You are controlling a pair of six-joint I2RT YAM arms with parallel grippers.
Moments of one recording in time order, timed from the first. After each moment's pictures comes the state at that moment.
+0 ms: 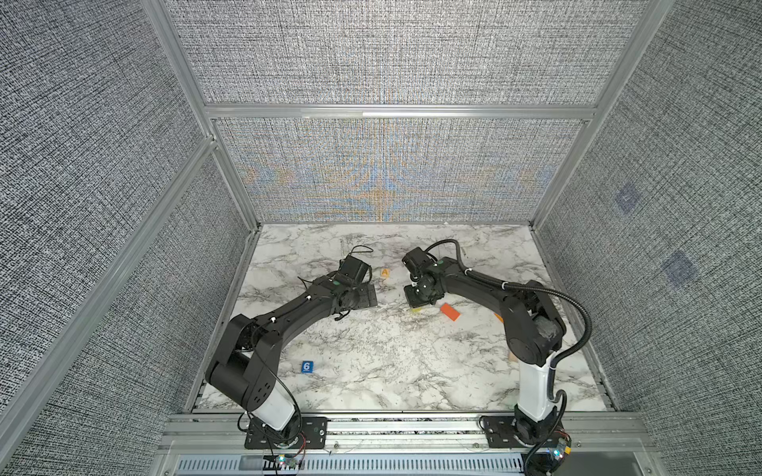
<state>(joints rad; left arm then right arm) -0.56 1.59 1.06 -0.54 -0.10 -0.63 0.64 1.99 1.49 -0.76 0.06 0.30</state>
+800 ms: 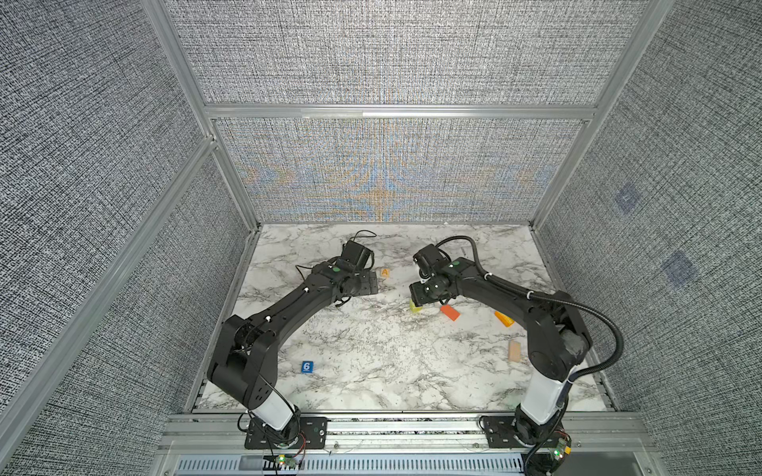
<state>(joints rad) -0.56 1.61 1.26 -0.67 -0.15 -0.54 0.61 1.79 1.36 -0.72 0.06 0.27</state>
